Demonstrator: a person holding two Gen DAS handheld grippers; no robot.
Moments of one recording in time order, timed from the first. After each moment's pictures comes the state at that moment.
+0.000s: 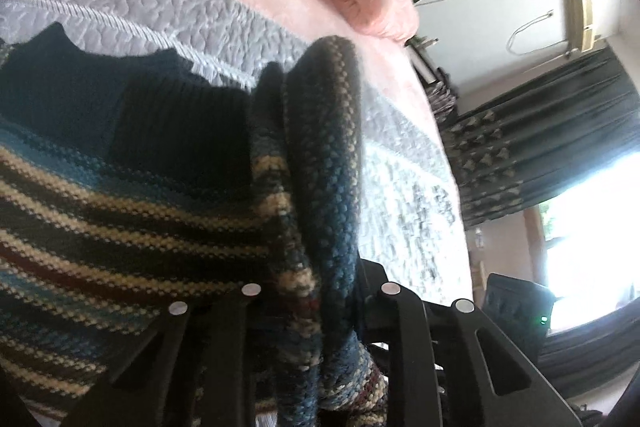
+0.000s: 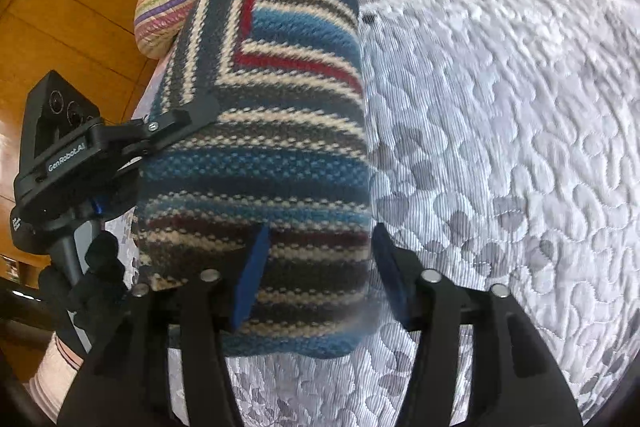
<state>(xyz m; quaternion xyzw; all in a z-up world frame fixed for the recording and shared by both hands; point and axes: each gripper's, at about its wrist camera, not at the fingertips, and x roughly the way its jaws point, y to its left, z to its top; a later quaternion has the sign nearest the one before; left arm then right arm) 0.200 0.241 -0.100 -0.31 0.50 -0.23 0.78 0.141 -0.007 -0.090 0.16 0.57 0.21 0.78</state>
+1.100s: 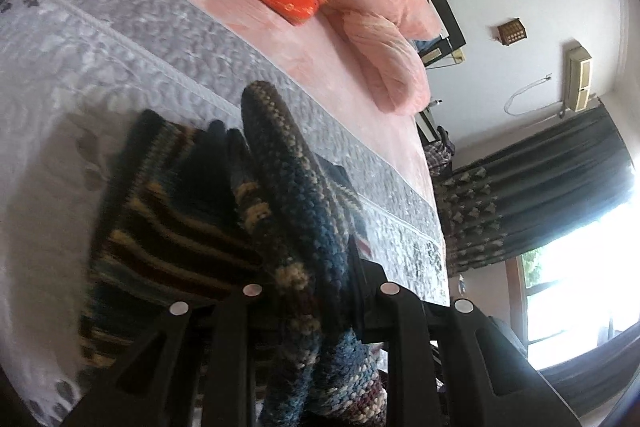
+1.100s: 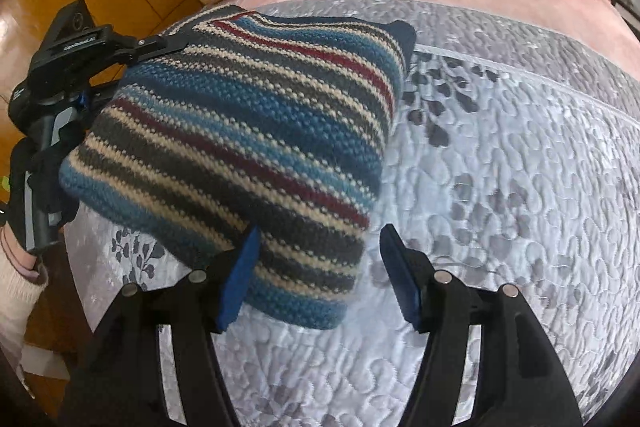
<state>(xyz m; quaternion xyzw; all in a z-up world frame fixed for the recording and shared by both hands) 0.172 0.435 -0.055 -0.37 0.45 -0.19 0.79 0.110 0.115 -0.051 0.01 0.53 0.27 0.80</state>
